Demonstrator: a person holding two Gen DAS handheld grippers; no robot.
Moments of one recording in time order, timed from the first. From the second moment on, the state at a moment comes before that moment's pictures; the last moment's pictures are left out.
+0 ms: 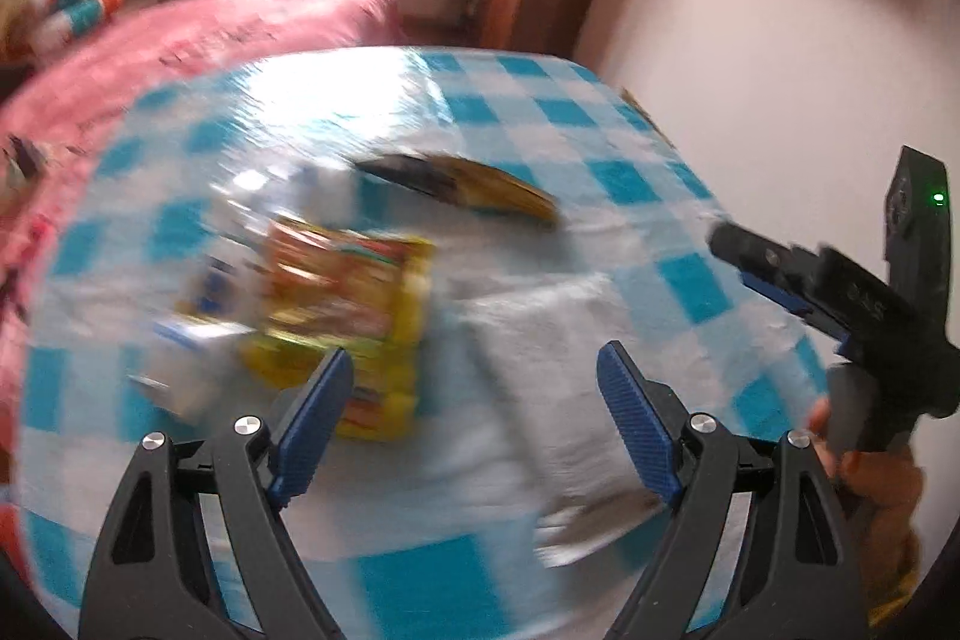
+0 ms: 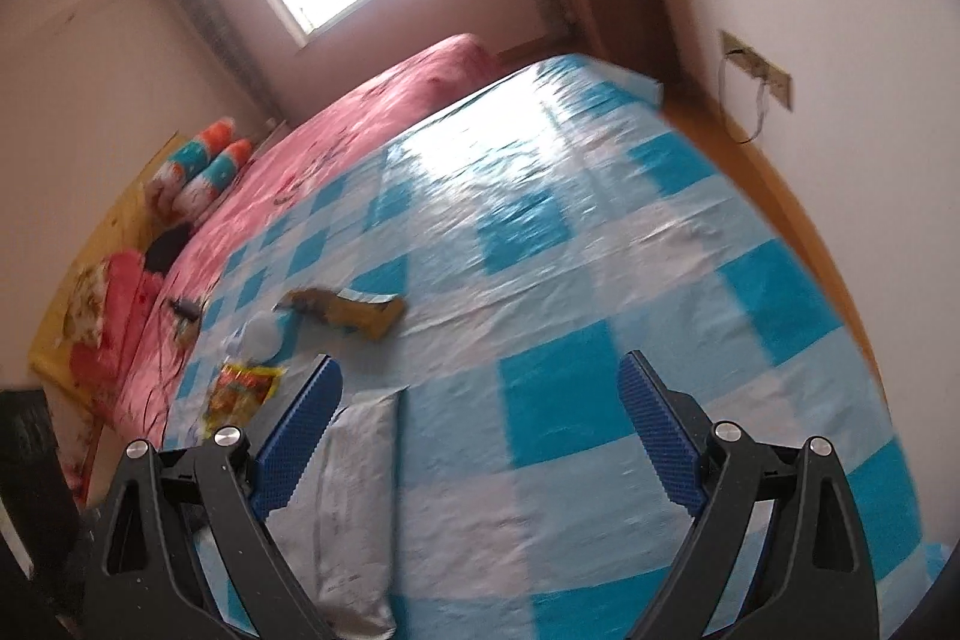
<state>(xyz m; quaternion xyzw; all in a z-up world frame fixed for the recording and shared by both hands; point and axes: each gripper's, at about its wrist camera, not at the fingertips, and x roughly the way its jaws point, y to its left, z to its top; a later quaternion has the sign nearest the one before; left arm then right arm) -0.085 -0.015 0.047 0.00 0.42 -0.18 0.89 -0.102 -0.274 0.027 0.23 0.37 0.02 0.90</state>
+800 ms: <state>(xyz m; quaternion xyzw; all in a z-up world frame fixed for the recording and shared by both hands) -0.043 -0.005 0.013 0.10 0.41 -0.13 0.90 -0.092 -0.168 0.005 0.09 0.44 0.08 0.89</state>
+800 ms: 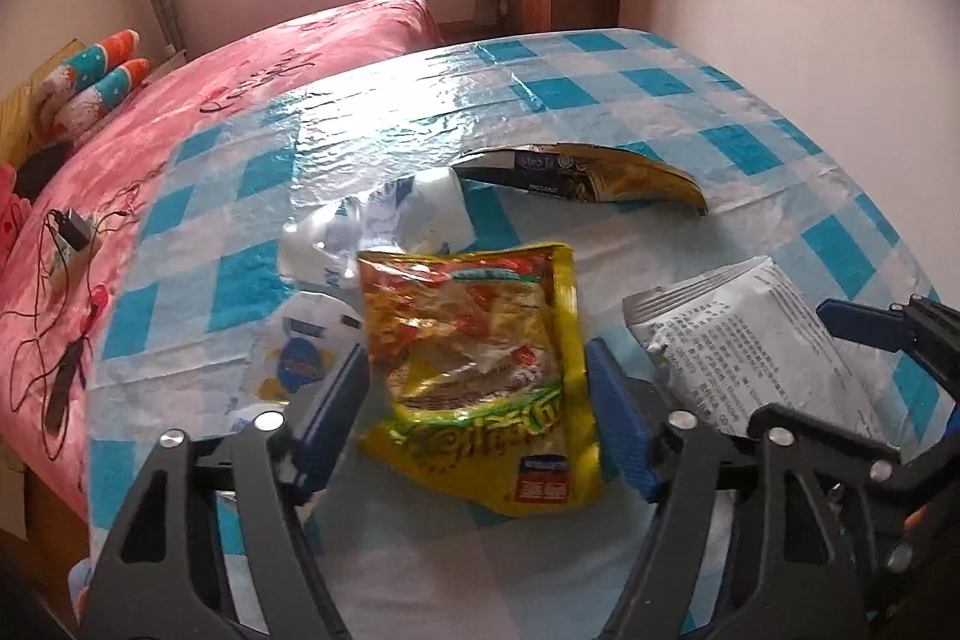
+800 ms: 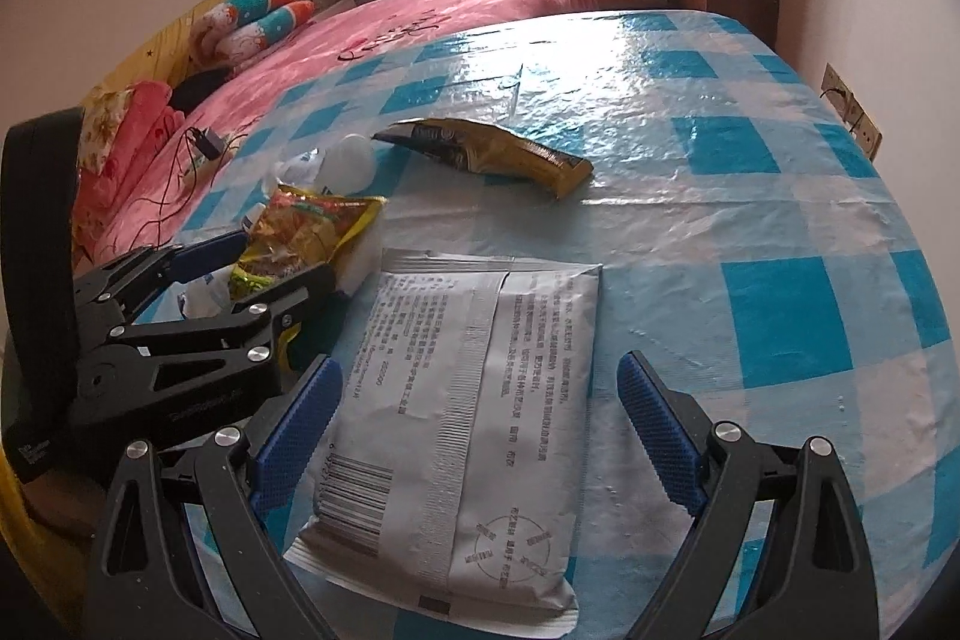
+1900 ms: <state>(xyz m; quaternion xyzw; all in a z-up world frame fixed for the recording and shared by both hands) -0.074 0.041 0.036 -0.01 0.40 -0.11 0.91 -0.088 -0.147 0.002 0.02 0.43 0.07 0.90</state>
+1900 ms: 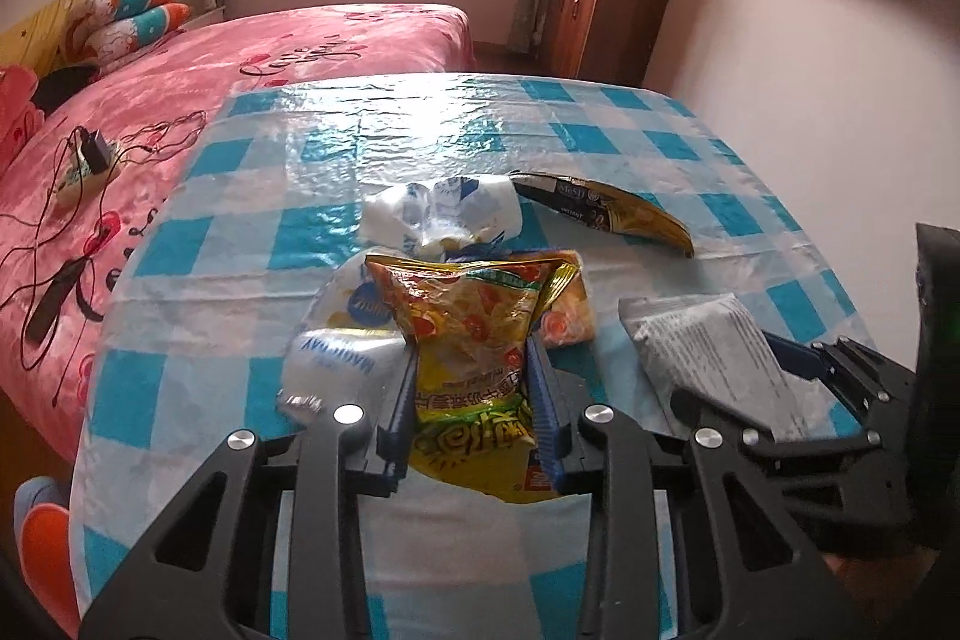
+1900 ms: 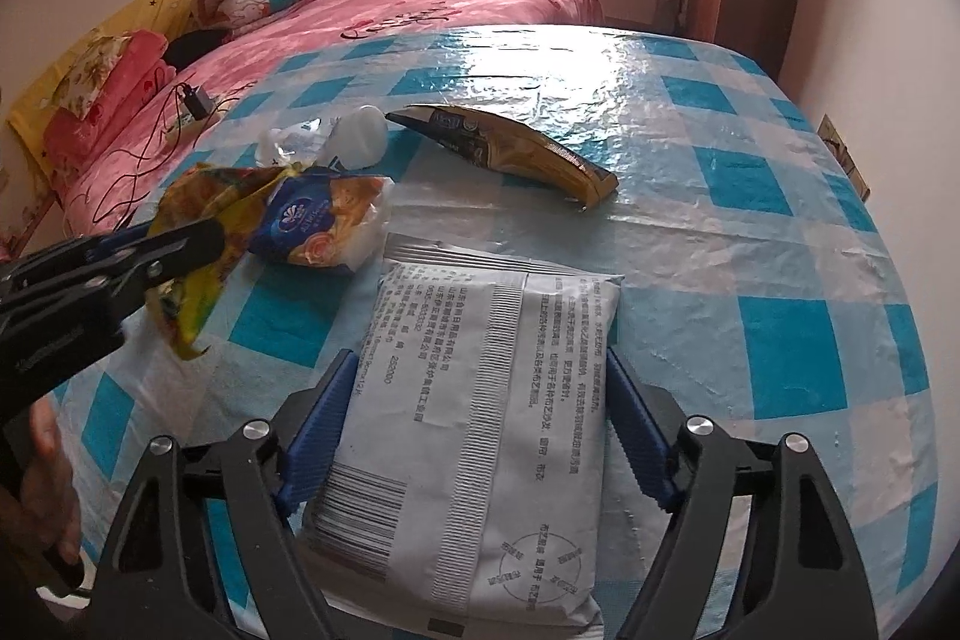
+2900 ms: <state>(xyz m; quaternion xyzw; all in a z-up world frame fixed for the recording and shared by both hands) -0.125 0.139 0.037 -0.09 0.40 -0.11 0.90 -0.099 -0.134 0.026 0.11 0.39 0.12 0.91</state>
